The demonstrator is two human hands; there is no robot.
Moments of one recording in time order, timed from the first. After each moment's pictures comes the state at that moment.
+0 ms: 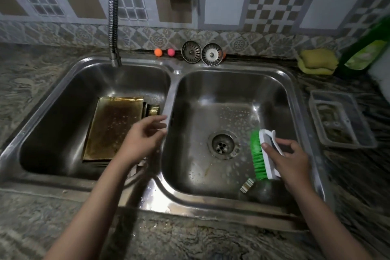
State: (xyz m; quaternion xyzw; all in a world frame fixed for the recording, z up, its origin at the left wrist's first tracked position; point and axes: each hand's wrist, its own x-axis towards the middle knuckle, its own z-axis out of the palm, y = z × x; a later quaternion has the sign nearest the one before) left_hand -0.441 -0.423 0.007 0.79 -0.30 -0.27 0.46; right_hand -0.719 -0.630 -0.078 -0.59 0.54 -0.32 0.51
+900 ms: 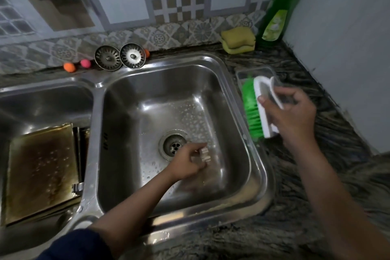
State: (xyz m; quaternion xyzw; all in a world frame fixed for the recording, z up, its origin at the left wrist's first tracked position) left_hand -0.578 -0.575 -0.121 0.67 -0.52 -0.43 0.30; right_hand -0.787 -0.698 0.008 -0.55 0.54 -0.49 0.41
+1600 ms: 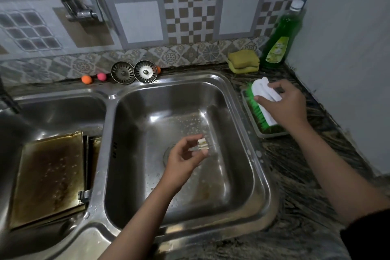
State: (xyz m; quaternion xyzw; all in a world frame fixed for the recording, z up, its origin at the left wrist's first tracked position) left_hand -0.580 -0.559 -0.044 0.55 -0.32 -0.47 0.61; right_hand -0.771 -0.761 0.026 -0.72 0.54 -0.35 0.25
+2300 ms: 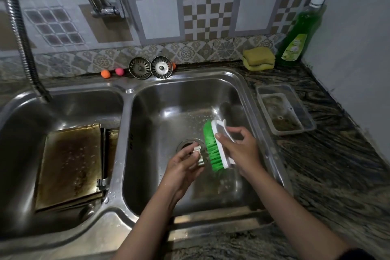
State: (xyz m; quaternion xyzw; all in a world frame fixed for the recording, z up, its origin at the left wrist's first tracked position) left_hand -0.566 -0.526 -0.054 0.50 -0.07 -0.60 0.63; right_hand -0.693 -0.631 -0.043 -0.55 0.53 -0.33 0.56
